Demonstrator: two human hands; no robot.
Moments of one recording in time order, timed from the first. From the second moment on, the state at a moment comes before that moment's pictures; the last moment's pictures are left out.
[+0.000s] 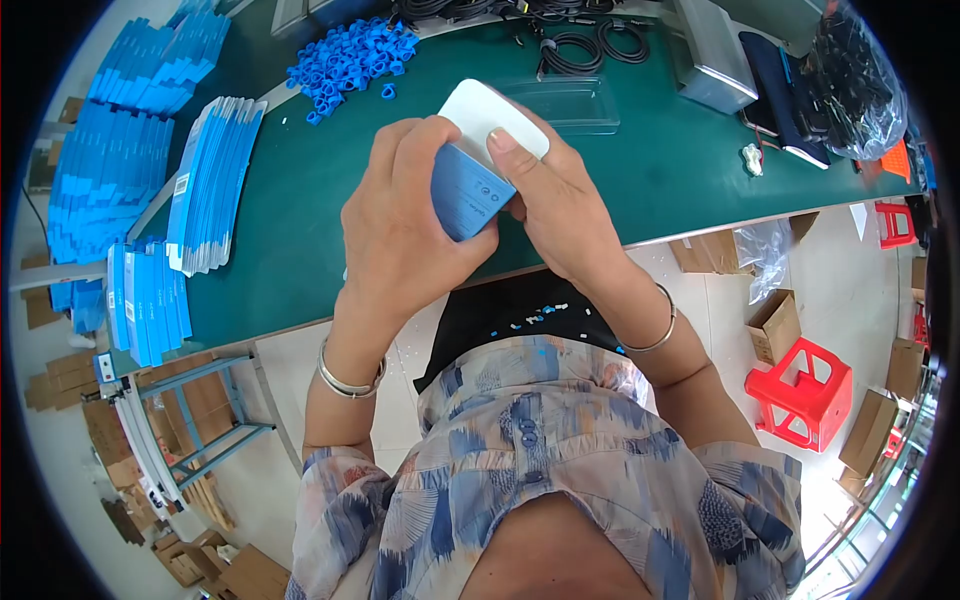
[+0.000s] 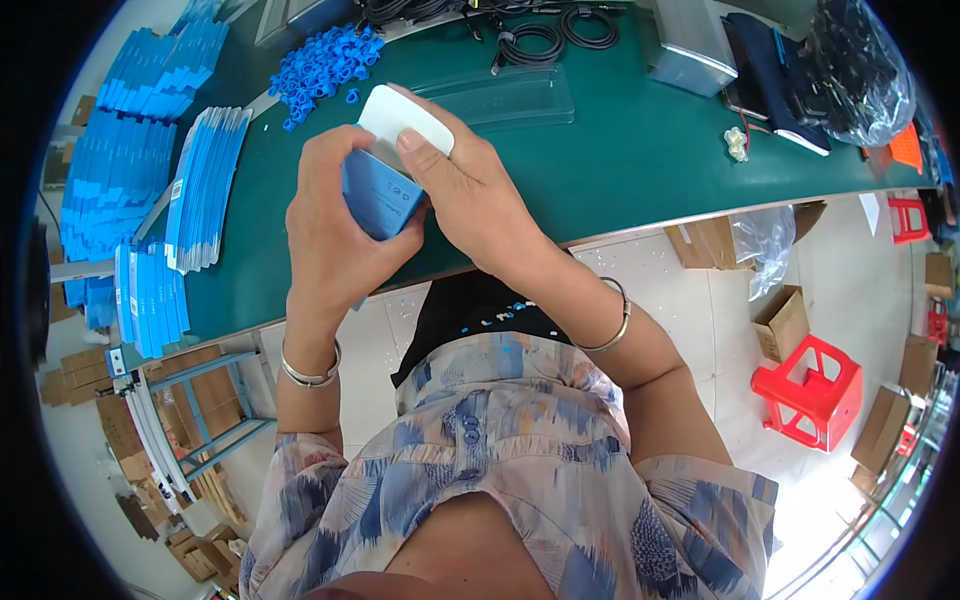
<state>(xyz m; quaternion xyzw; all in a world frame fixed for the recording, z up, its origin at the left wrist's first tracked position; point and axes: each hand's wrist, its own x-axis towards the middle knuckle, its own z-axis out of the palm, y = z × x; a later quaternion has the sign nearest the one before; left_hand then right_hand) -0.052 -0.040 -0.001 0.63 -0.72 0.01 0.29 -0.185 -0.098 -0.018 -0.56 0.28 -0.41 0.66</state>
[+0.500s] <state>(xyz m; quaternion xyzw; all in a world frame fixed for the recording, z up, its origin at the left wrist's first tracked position) -0.066 -0.043 -0.024 0.70 -0.65 0.10 0.28 -0.178 -0.096 -0.027 -0.58 0.30 -0.41 0.64</state>
